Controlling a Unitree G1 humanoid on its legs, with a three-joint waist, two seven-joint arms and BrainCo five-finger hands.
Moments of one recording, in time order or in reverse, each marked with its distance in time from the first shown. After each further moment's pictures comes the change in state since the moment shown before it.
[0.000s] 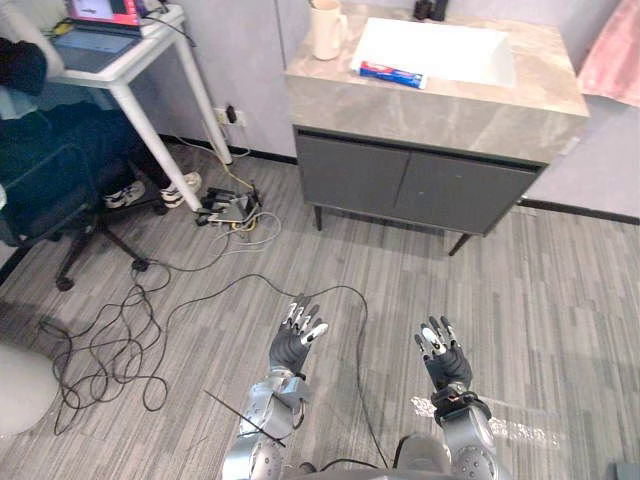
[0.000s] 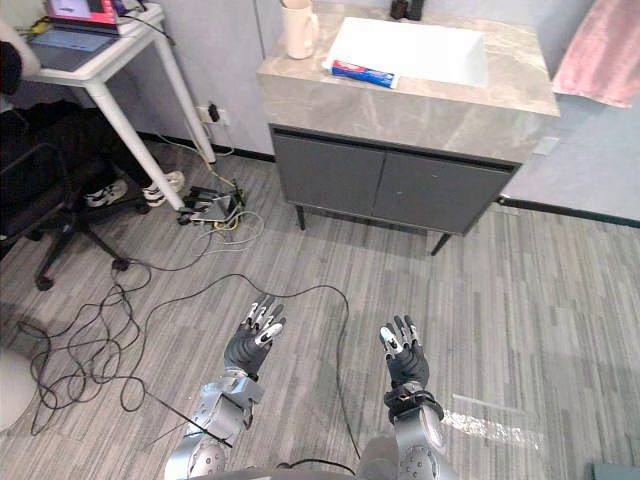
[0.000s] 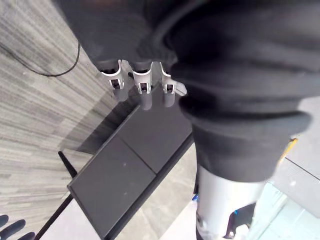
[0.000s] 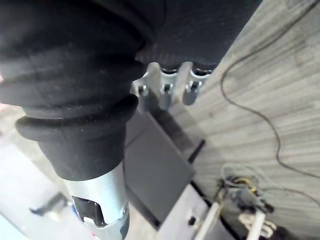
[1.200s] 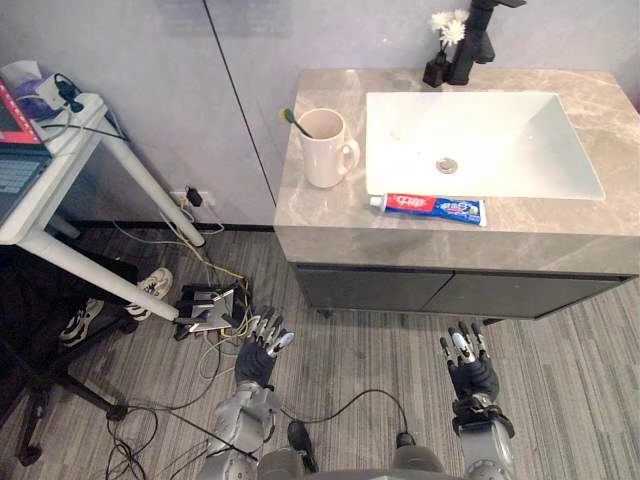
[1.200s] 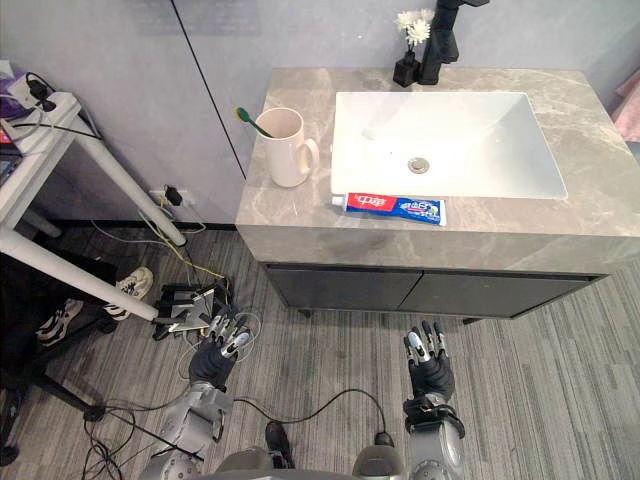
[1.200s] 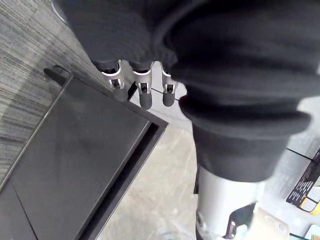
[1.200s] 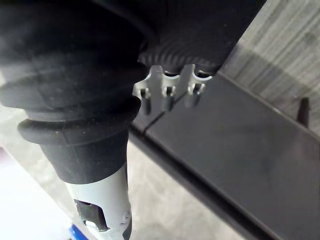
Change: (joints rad) left arm 0.091 -0.057 0.124 -0.025 0.030 -0.017 0.000; right arm 0.106 0.021 -0.128 -0.081 0.004 -0.045 -0.007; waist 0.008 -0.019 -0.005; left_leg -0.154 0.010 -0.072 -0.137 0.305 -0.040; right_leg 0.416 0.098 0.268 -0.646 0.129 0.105
